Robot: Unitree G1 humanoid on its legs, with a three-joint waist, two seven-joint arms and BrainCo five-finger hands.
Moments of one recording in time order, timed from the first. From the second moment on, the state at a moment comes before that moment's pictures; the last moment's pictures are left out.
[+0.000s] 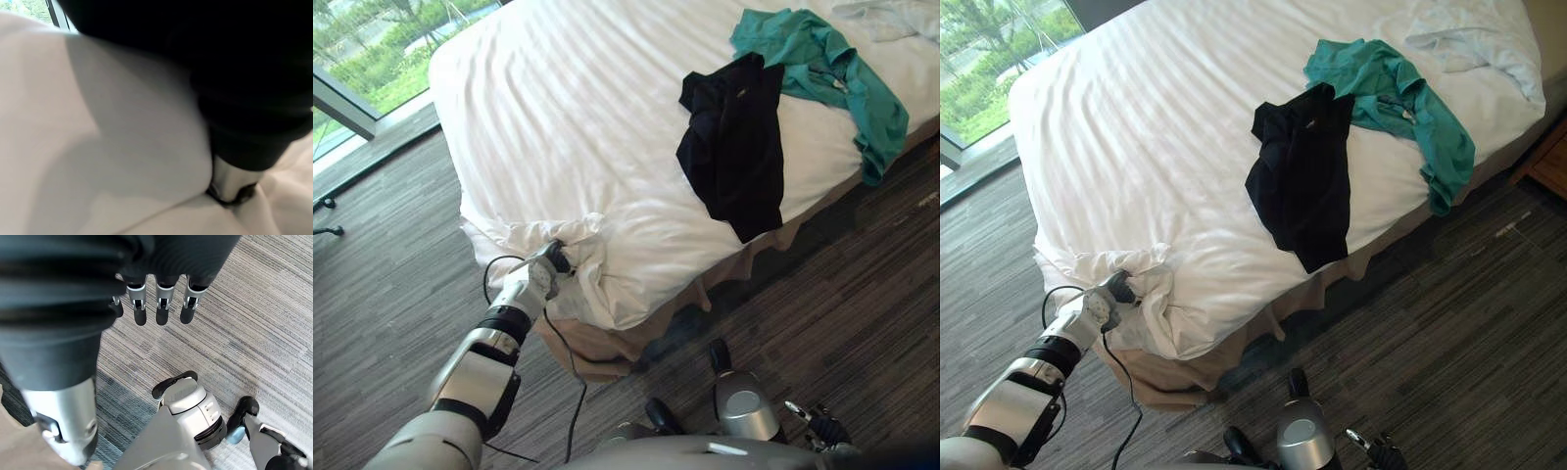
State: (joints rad) left arm -0.51 0.43 -0.30 0.86 0.48 0.10 0.00; right arm 0.20 -0.17 -0.42 0.91 0.09 -0.01 0.10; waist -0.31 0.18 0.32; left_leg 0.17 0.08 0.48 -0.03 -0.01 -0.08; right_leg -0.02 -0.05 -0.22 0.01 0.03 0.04
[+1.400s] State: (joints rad) left arm 0.17 0.15 0.04 0.94 0.43 0.27 0.00; right arm 0.16 -0.07 -0.50 0.96 0.43 -0.03 -0.04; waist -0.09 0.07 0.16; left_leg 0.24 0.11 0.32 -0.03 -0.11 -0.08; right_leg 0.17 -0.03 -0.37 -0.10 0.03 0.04
